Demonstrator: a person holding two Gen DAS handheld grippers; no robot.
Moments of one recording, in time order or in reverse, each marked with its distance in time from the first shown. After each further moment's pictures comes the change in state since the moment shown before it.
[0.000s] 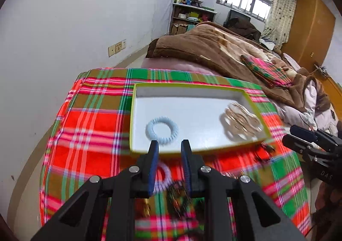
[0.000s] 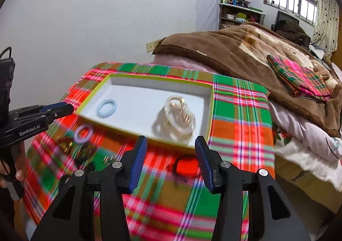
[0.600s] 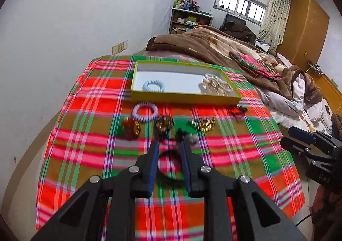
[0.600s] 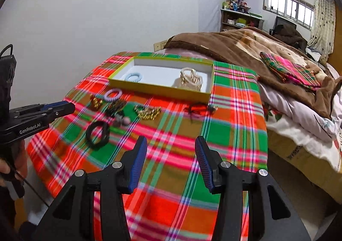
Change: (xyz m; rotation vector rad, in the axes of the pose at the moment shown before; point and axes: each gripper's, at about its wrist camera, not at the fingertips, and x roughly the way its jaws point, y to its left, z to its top) left arm -0.081 -0.024 -0.095 -0.027 -0.035 0.003; right arm -0.082 0.029 -0.093 -0.013 -0.027 0.008
